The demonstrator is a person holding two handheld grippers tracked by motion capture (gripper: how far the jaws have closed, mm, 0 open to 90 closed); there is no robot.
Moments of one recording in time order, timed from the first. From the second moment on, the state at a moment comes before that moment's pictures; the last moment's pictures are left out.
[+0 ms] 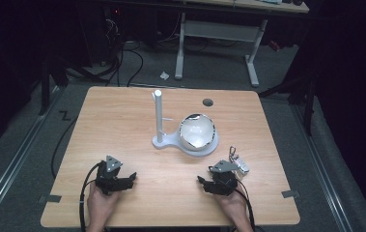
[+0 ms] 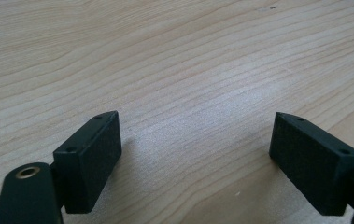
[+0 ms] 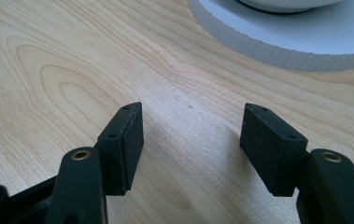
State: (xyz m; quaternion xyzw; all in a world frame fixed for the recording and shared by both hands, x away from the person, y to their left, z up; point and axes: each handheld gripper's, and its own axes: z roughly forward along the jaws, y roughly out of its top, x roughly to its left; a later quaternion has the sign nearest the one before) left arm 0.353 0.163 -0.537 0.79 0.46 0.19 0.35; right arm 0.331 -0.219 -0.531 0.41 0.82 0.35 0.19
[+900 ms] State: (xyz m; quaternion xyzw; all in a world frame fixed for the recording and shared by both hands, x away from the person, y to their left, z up) left arm 0.353 0.163 -0.537 0.79 0.46 0.19 0.35; right arm 0.327 -0.220 -0.528 0.43 0.81 0.35 0.19
